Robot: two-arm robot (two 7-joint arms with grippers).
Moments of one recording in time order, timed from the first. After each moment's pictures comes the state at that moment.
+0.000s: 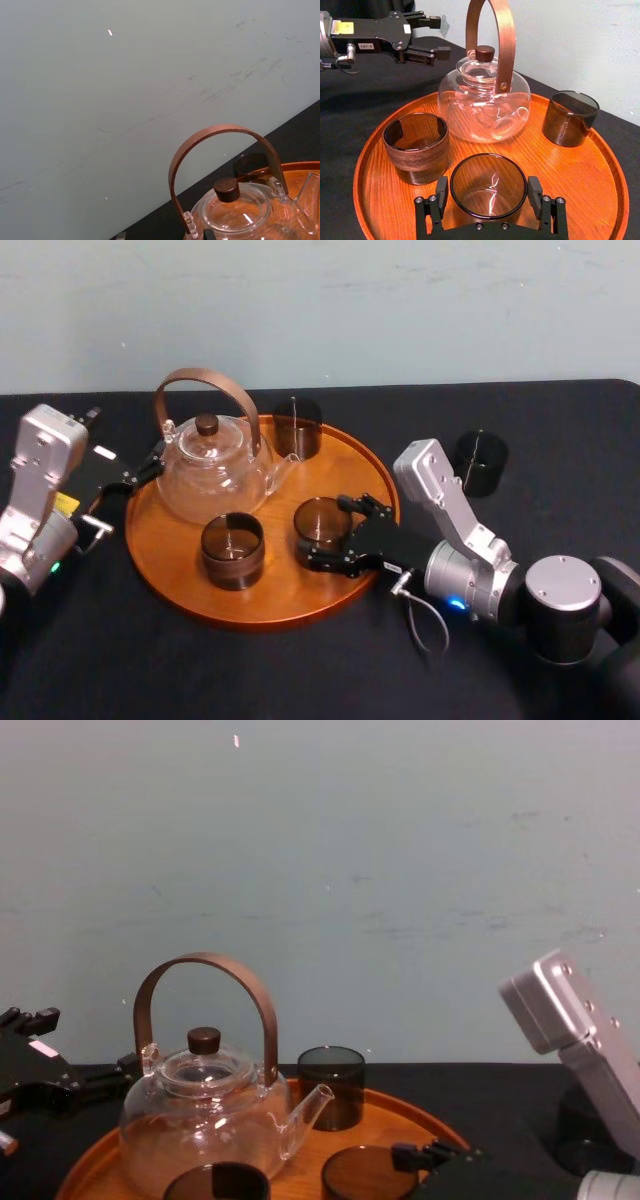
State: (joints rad) left arm -0.20 0.60 0.45 -1.41 -0.25 -0.12 0.03; right arm 0.26 0.33 -0.52 -1.33 0.24 0.06 0.48
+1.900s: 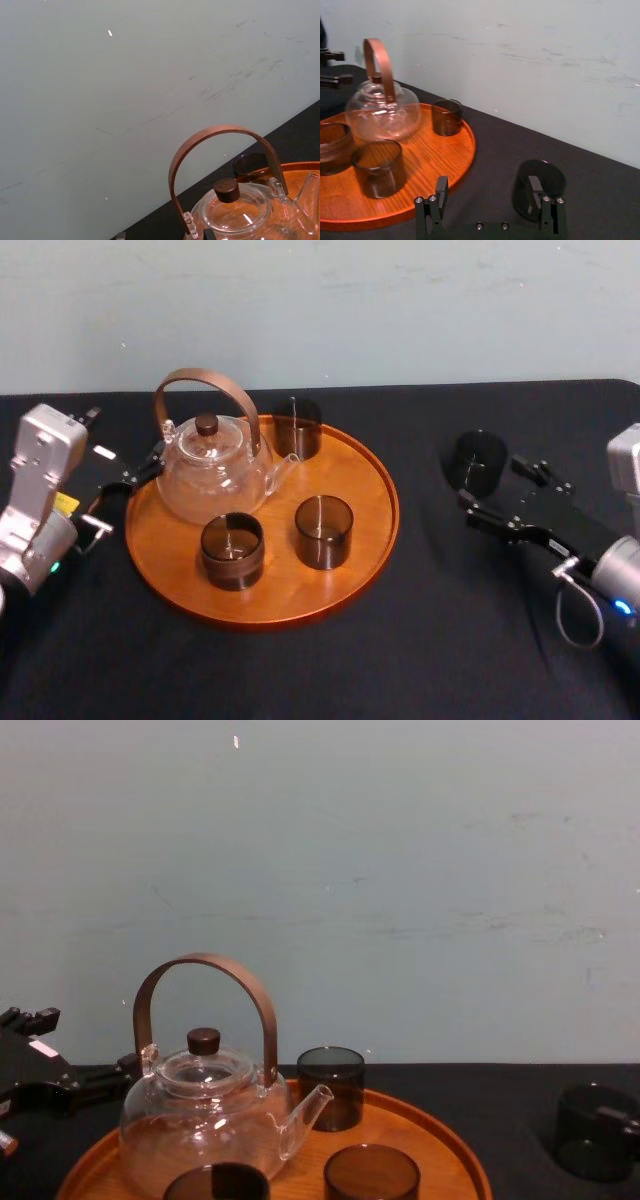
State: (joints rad) left arm -0.20 0.60 0.45 -1.41 -0.25 -0.12 0.03; right arm -0.03 0.51 -0.20 -1.60 0.35 0.00 0.37
